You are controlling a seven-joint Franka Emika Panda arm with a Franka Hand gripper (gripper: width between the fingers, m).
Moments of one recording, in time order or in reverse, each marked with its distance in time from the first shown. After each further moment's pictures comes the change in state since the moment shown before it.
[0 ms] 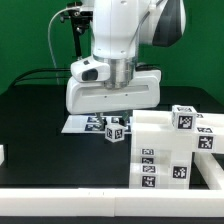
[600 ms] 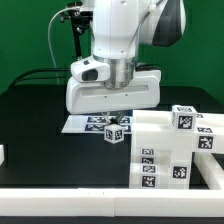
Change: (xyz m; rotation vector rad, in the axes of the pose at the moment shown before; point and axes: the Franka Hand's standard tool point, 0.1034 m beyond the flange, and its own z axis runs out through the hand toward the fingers) arm 0.000 0.000 0.000 0.000 0.000 0.000
